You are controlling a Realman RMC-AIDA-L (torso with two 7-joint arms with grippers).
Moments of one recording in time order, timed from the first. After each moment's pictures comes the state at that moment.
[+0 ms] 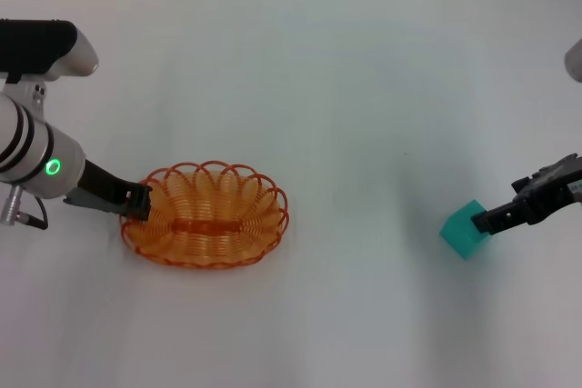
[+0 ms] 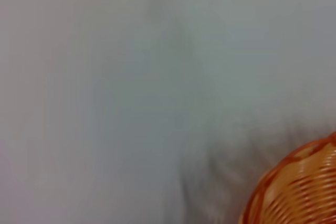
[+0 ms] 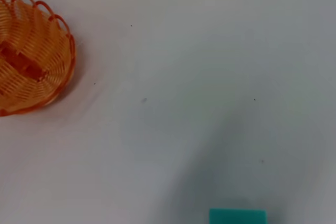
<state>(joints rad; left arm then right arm) -0.53 -2.04 1.43 1.06 -0.52 -1.24 0.19 0.39 2.07 -1.26 -1.34 0.62 1.52 -0.71</state>
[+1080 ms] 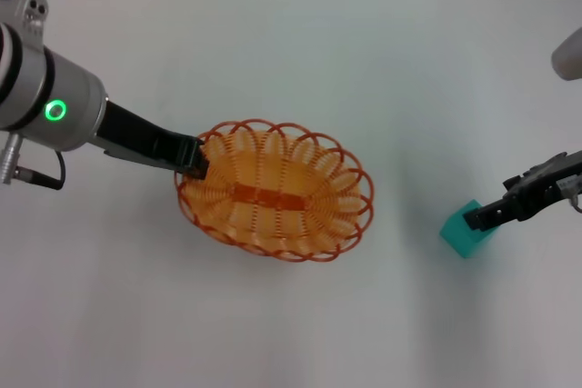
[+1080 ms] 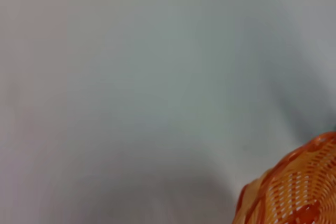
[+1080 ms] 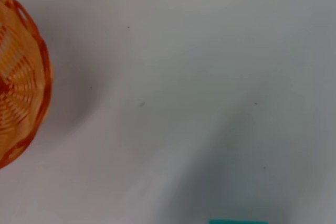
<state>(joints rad) -0.46 -2.05 1.44 1.60 -0.68 -1.58 0.08 0.42 2.07 -1.26 -1.26 0.62 1.48 -0.72</state>
